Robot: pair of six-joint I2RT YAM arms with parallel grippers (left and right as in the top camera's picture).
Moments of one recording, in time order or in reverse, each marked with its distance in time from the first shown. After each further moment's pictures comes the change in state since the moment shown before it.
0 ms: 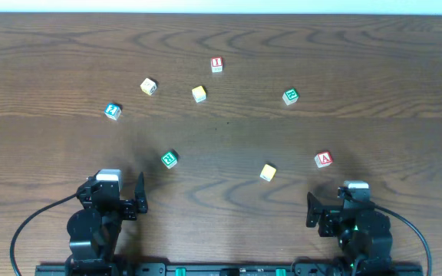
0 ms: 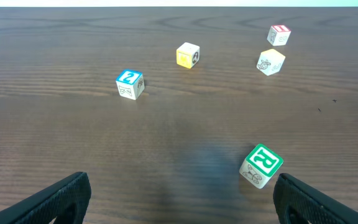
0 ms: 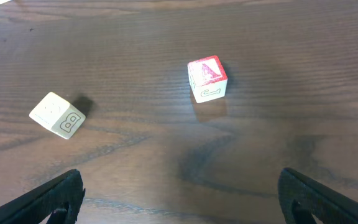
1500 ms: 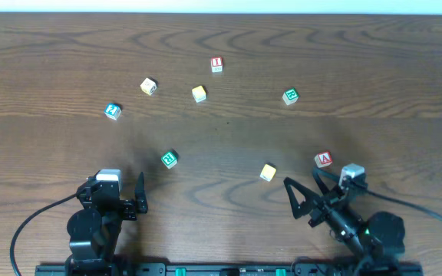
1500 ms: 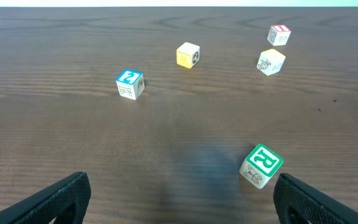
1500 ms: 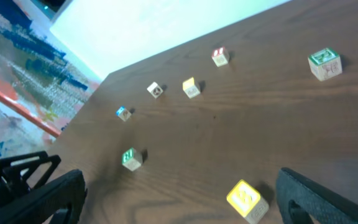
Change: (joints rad) left arm 0.000 0.000 0.000 0.000 0.000 0.000; right arm 0.000 0.088 -0.008 0.510 -0.505 0.374
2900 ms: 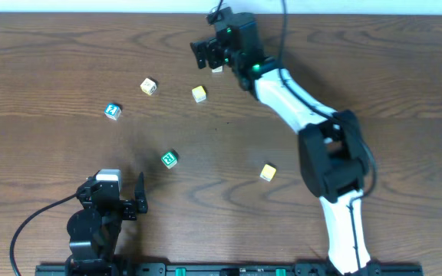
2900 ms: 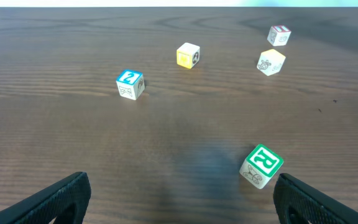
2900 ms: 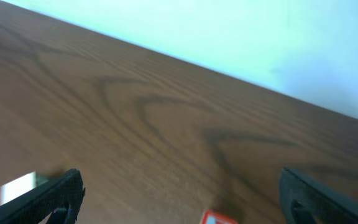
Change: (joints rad) left arm 0.000 -0.001 0.000 0.000 0.000 0.000; right arm 0.359 2.222 1.623 0.320 0.382 -0.436
